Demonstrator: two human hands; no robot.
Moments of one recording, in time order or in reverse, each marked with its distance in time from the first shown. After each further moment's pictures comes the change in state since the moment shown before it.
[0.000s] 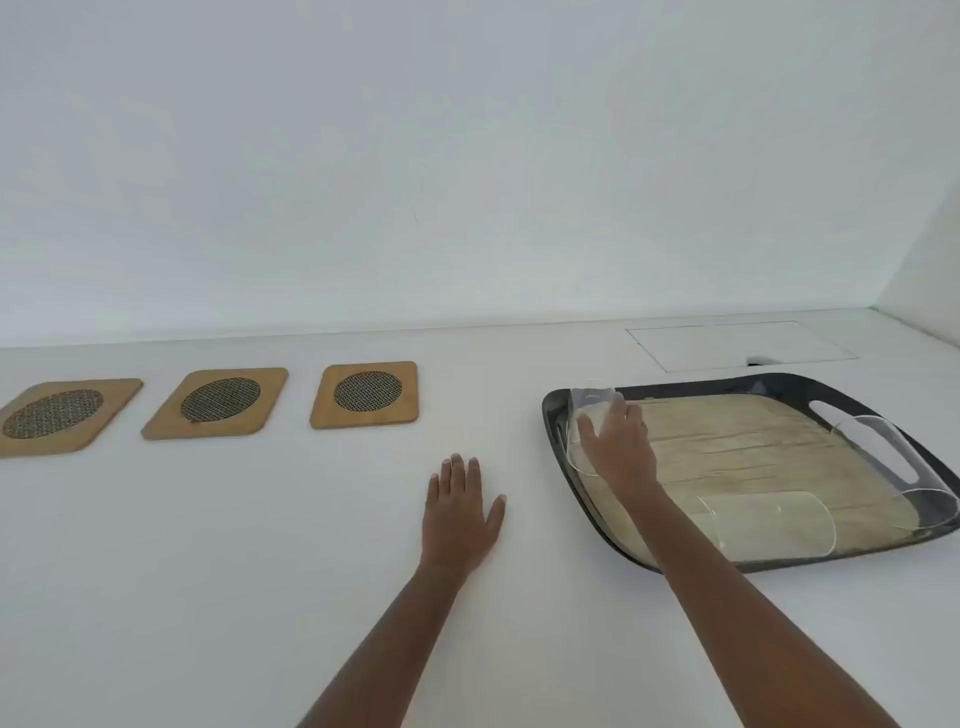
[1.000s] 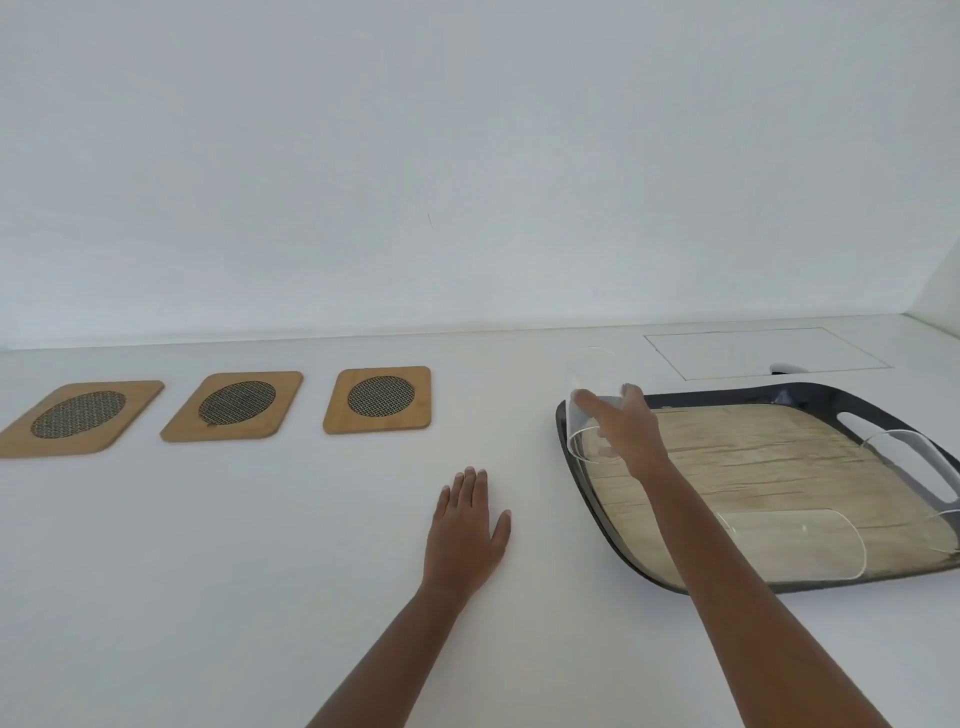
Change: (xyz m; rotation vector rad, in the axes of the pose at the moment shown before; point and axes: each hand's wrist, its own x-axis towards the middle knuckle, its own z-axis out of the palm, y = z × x) left_hand -0.008 -0.004 -0.003 -0.084 0.049 0.027; right_hand 0.013 -0.027 -0.024 0.585 -0.176 0.196
